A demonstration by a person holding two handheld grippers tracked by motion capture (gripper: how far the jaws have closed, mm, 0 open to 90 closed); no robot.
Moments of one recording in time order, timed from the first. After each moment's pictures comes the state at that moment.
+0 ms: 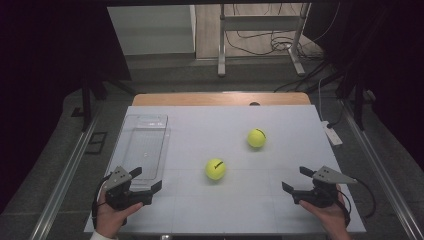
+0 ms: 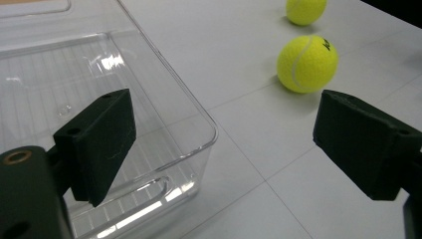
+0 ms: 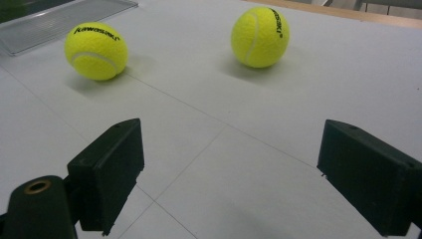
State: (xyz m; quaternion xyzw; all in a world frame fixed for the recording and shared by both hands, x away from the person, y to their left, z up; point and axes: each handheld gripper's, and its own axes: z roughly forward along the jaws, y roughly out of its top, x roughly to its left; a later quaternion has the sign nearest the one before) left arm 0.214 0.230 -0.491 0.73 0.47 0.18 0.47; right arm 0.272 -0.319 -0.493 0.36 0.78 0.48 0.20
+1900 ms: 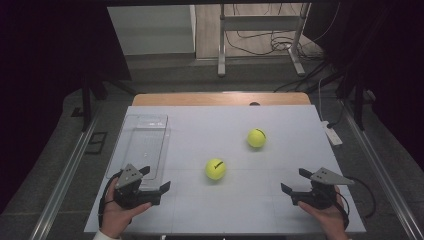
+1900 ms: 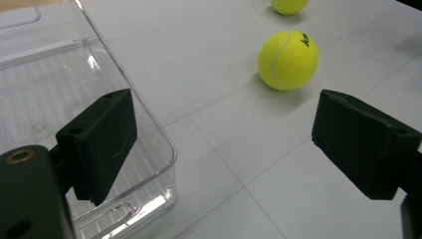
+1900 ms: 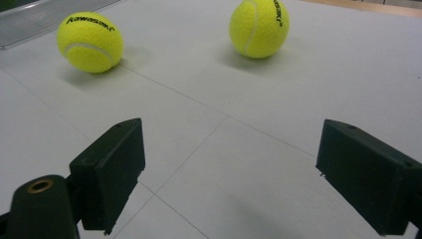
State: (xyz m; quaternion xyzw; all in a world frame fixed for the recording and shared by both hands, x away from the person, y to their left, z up) left arm 0.217 0.205 -0.475 0.76 0.44 0.18 0.44; right arm 0.269 -0.315 -0.497 0.37 0.78 0.46 0.20
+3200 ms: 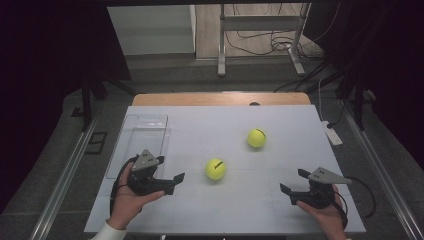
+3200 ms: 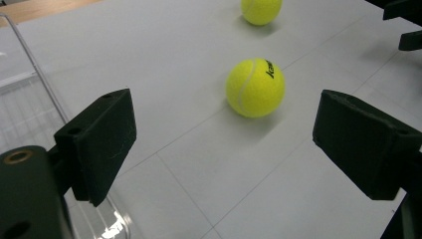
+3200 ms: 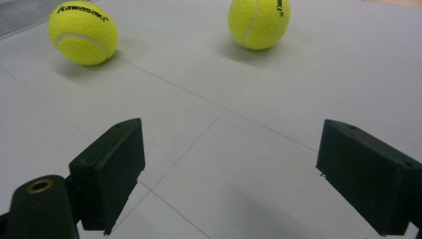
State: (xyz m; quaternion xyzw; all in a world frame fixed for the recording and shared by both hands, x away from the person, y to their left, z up) left arm 0.242 0.171 -0.440 0.79 0.42 0.15 0.43; right arm 0.272 -0.313 -0.501 0.38 0.78 0.45 0.20
